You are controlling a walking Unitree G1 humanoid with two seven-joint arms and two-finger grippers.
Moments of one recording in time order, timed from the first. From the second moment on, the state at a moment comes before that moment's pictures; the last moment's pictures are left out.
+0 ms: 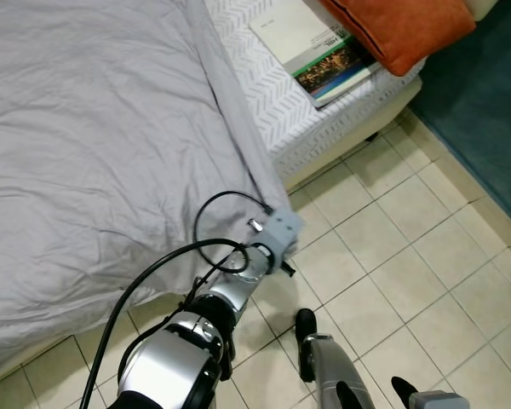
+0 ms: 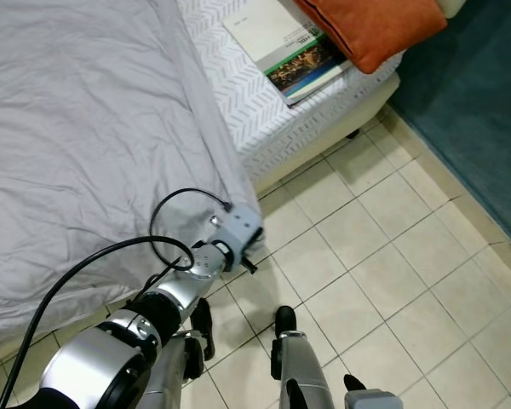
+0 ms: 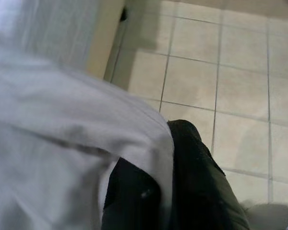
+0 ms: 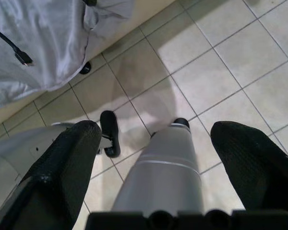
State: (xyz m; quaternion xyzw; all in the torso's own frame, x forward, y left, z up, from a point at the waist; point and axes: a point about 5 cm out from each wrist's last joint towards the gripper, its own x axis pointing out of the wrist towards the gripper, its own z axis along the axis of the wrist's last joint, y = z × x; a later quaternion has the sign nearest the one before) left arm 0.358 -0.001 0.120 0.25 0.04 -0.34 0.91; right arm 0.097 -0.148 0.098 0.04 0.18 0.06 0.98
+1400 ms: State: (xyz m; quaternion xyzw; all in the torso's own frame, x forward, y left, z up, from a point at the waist) left arm 0.342 -0.023 0.119 0.33 0.00 -0.46 0.82; right arm 0.108 -0.142 0.089 0.04 0.17 0.06 0.98
